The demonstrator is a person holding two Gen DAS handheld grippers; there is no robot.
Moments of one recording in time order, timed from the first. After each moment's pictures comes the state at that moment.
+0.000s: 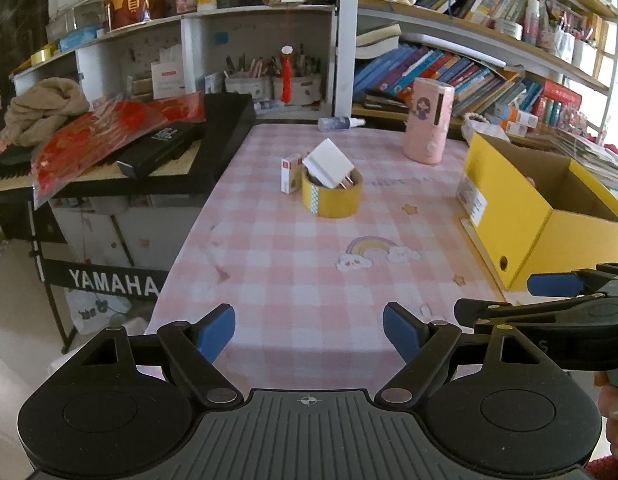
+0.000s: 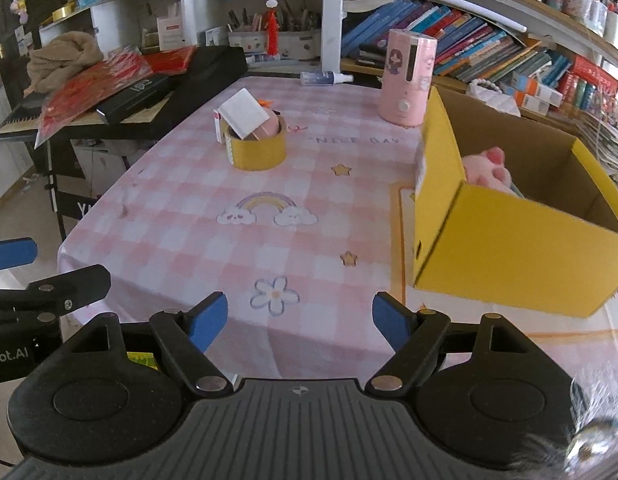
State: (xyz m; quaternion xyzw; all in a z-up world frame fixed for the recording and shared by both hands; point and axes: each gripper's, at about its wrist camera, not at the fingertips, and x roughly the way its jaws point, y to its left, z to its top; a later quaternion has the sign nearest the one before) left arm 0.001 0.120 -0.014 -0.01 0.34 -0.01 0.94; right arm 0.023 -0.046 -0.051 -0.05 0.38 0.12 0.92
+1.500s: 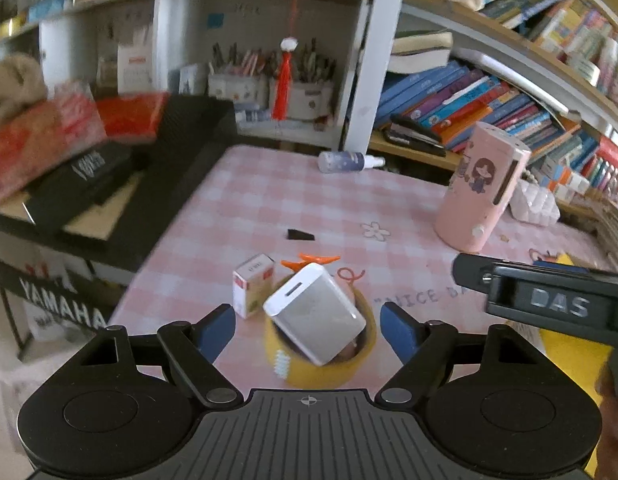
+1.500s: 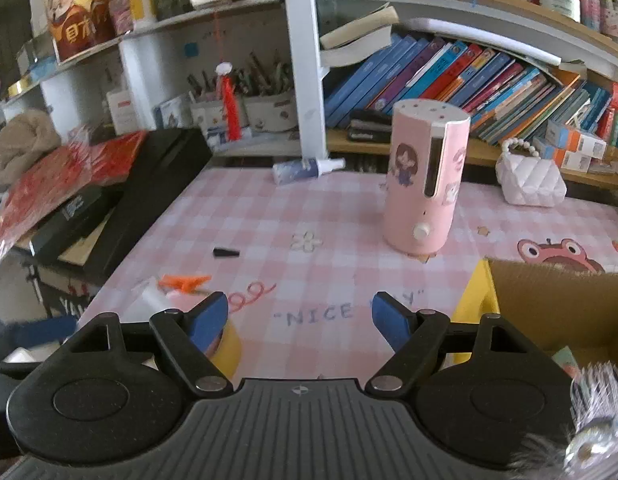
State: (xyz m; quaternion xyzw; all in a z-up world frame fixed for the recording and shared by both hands) left arm 0.230 0.106 -0.026 -0.09 0.36 -0.01 0.93; right arm 0.251 -0.048 -0.023 0.01 0.33 0.12 0.94
